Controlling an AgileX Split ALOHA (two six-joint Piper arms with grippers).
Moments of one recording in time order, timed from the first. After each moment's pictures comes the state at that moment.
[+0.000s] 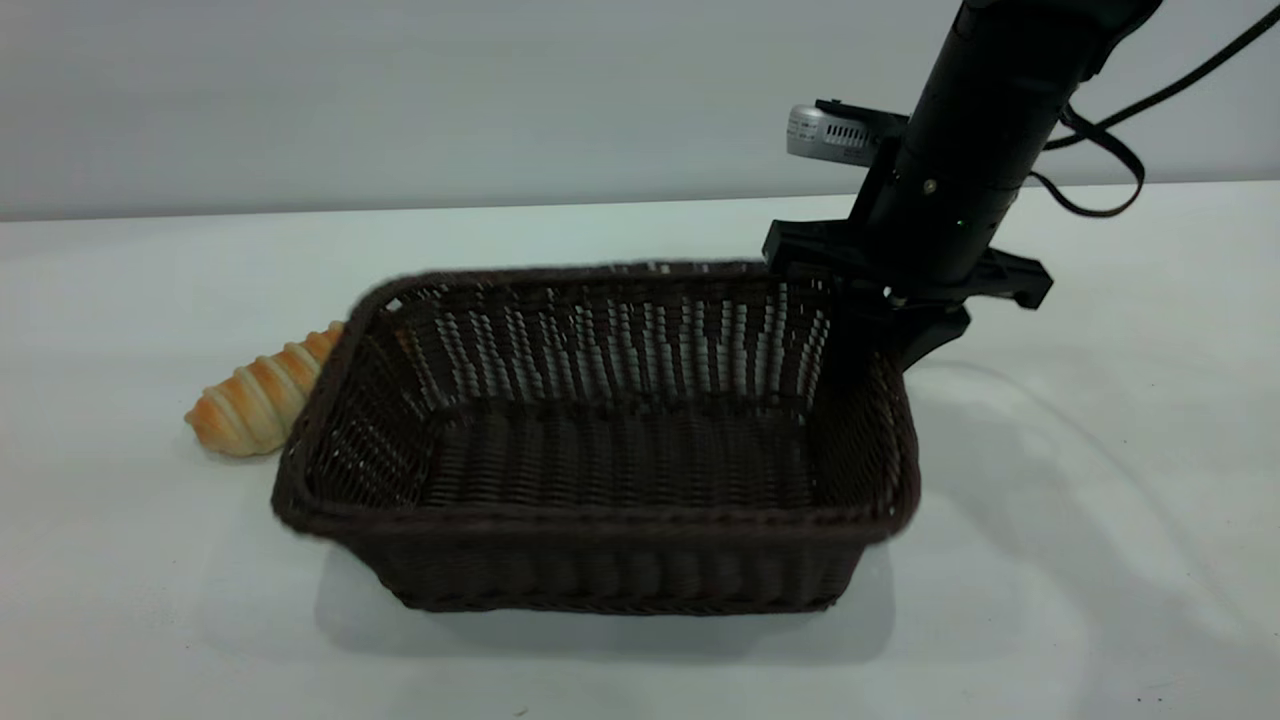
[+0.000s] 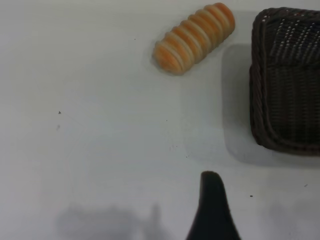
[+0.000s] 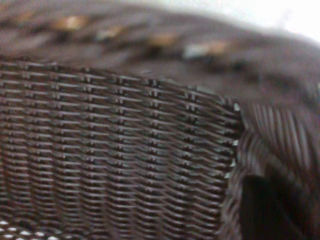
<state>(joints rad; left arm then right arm) 0.00 0.67 -0.62 -0.12 0.74 -0.05 0.35 2.24 -1.49 0.36 0.73 0.03</state>
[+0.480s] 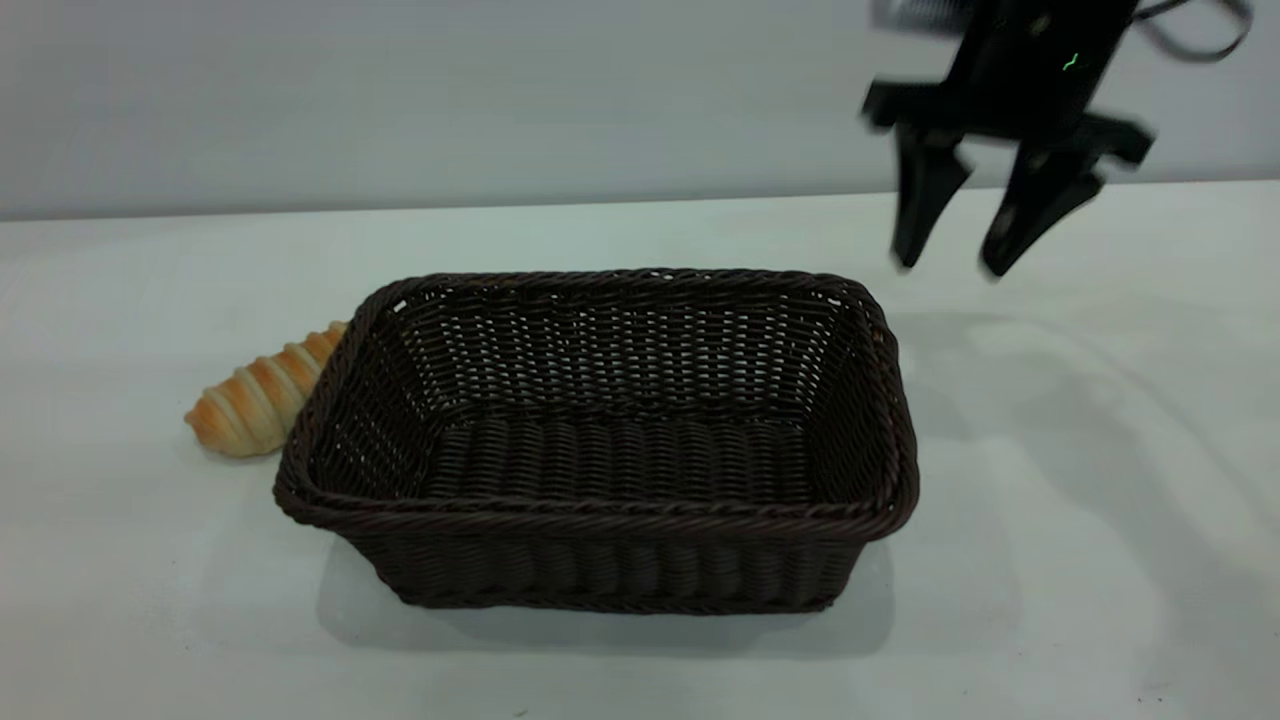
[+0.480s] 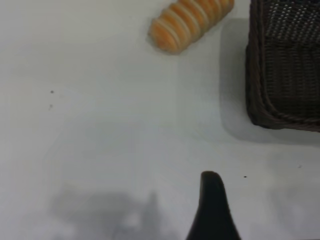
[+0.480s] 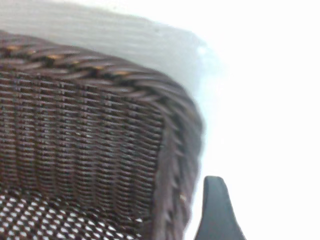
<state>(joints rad) 0.00 0.67 -0.62 -0.14 0.80 -0.05 0.21 2.20 -1.71 0.30 1.03 -0.04</state>
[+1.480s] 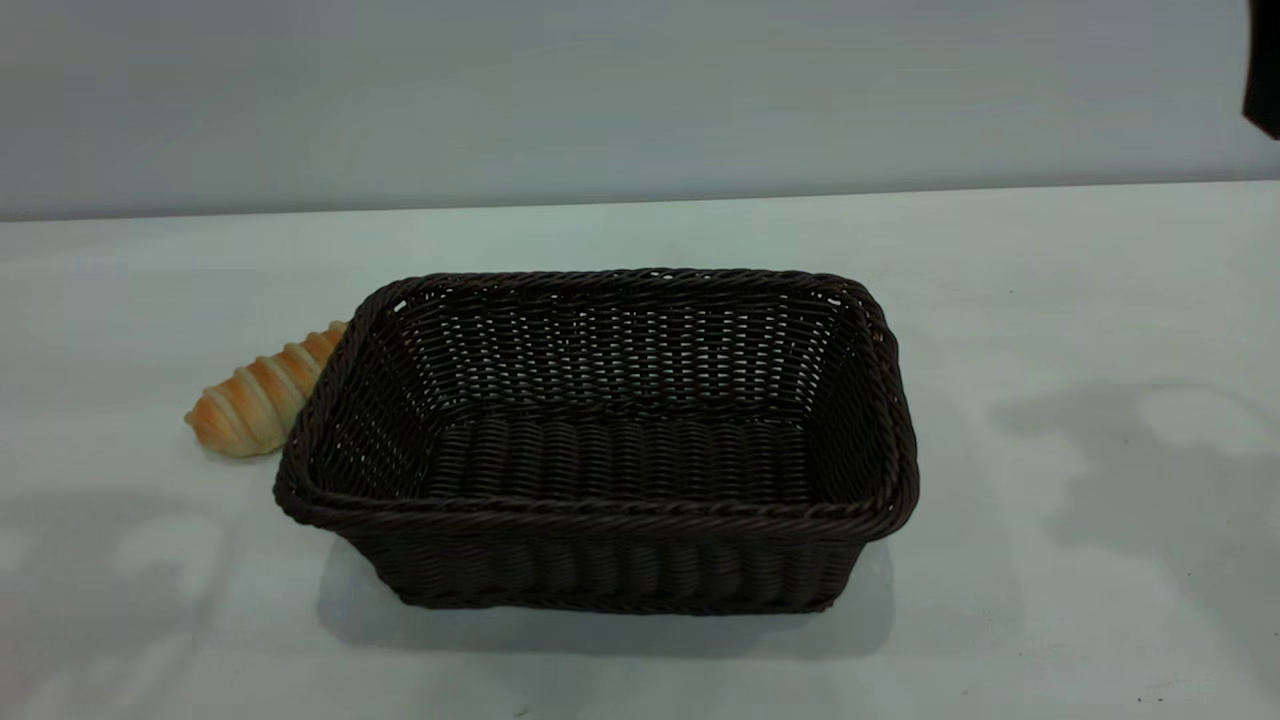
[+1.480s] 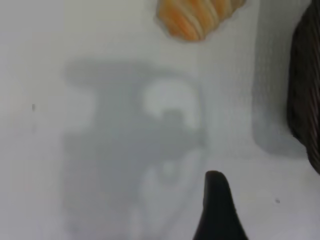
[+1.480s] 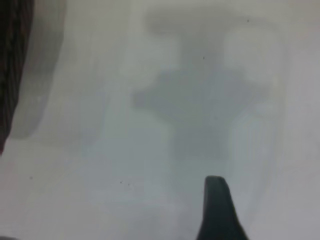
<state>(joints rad) 0.00 1.47 -0.96 -0.14 0.69 0.04 0.16 1.67 -1.31 -0.05 1.04 -0.08</state>
